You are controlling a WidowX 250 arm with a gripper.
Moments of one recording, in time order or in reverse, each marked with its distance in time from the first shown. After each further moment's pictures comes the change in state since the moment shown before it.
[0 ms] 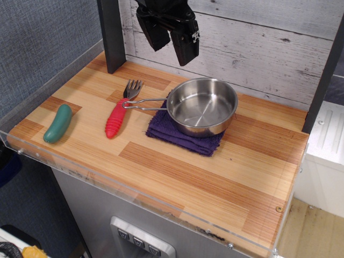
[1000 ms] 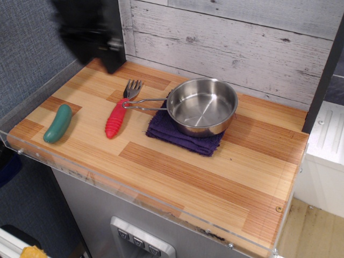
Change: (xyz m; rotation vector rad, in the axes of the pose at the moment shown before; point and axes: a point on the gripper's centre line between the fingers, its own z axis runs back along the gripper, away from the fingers) arm -0.094 0.075 0.023 0.019 -0.032 0.272
